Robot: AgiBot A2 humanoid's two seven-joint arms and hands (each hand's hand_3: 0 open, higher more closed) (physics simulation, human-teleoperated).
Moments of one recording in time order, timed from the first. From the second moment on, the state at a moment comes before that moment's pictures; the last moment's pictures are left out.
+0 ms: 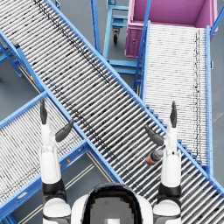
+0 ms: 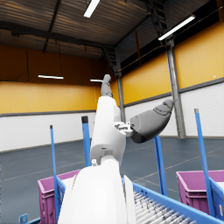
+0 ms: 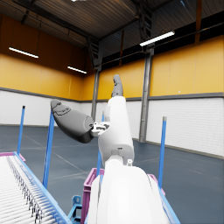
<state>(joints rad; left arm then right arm) 0.44 1.32 -0.11 -1.88 1.47 0.00 0.00 0.37 -1.33 -0.06 1.93 1.42 0.00 0.00</state>
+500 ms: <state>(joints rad) 0.44 1.33 -0.10 -1.89 1.47 0.00 0.00 0.37 -1.34 -0.08 1.93 1.42 0.00 0.00</state>
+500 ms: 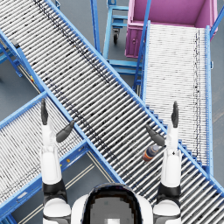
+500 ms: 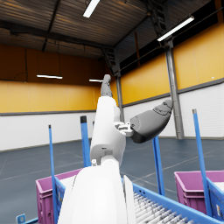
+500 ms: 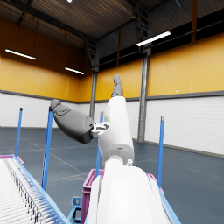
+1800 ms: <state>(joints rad) 0.39 1.36 -0.09 -1.92 1.47 0.00 0.00 0.30 -1.38 -0.12 1.95 1.42 0.00 0.00</state>
